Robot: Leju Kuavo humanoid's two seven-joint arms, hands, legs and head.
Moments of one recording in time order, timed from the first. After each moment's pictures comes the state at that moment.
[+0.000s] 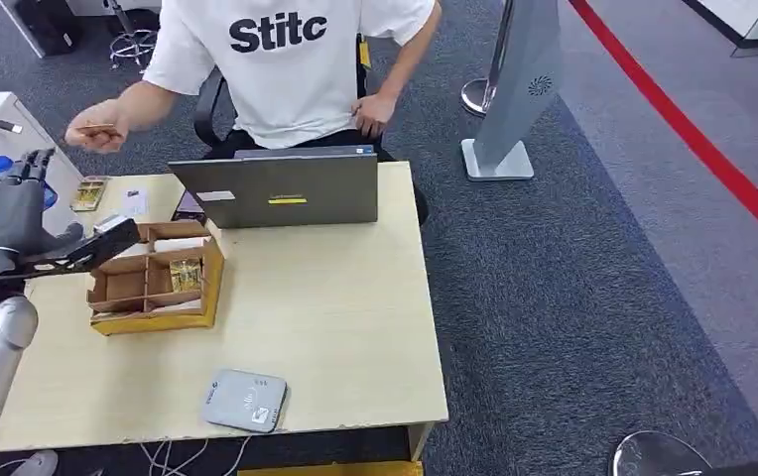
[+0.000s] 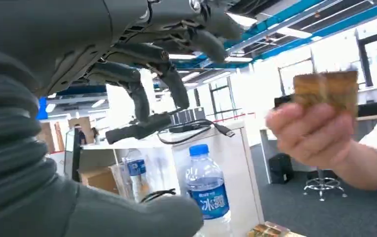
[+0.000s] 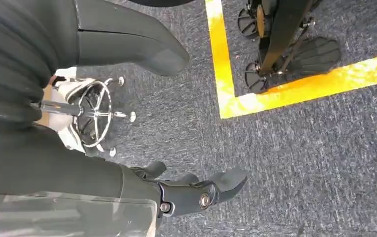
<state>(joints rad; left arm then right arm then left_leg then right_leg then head) -0.65 0.39 -0.21 -1.11 -1.11 0.17 0.05 -0.02 0.17 -1.13 -0.28 1.01 -0.05 -0.03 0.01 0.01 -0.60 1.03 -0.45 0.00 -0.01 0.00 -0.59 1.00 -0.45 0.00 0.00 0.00</state>
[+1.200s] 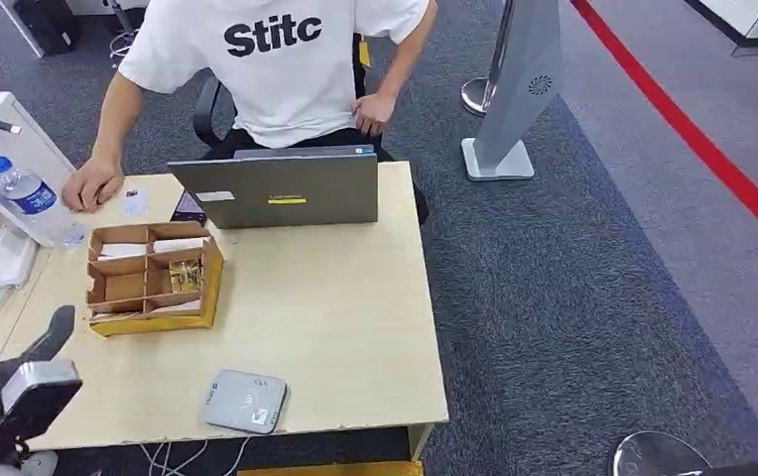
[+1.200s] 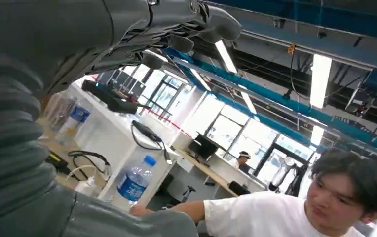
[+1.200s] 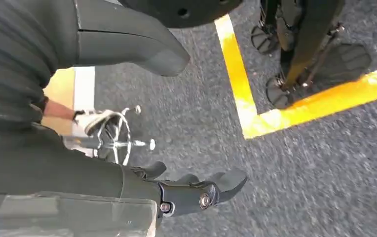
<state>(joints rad) 0.10 0.24 0.05 -1.93 -0.59 0.51 -0.34 0.02 0.30 -1.25 -0.44 1.01 0.01 0.06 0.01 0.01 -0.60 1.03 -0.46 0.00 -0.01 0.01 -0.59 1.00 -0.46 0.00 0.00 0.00</state>
